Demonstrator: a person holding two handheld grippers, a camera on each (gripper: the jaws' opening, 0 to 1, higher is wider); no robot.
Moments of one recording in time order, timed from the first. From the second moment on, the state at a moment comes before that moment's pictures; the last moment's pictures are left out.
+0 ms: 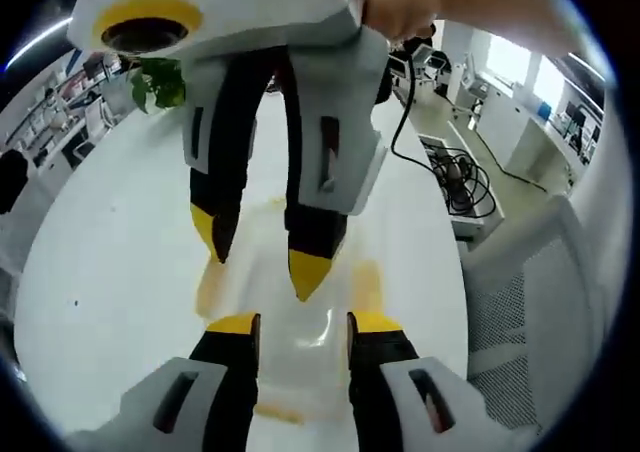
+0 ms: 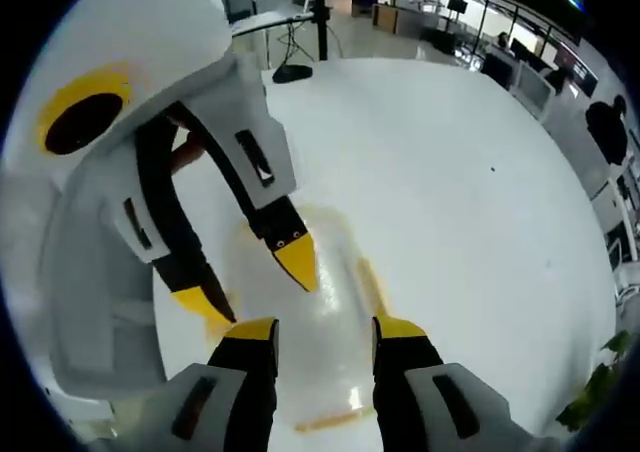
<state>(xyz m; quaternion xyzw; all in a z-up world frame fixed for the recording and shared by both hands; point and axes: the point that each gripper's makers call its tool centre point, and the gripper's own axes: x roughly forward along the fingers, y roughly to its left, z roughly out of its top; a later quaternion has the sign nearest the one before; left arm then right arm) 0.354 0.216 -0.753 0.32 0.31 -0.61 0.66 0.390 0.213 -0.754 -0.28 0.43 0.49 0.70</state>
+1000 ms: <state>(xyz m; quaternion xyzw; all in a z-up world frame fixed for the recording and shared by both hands) 0.341 0.214 -0.771 0.40 0.26 -0.58 0.66 0.406 0.221 -0.764 -0.28 0.45 0.51 0.67</state>
